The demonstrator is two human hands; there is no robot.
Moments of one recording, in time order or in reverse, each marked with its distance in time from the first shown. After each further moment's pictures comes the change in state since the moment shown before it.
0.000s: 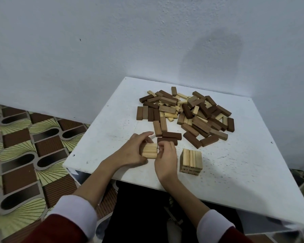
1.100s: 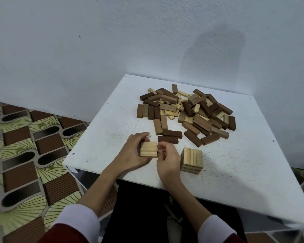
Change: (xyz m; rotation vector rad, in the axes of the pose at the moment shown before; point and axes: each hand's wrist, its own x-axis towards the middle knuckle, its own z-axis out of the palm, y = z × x) left_hand -0.011 -0.007 0.020 -0.079 0.264 0.070; right_hand -0.005 0.013 0.004 0.179 0.041 -0.025
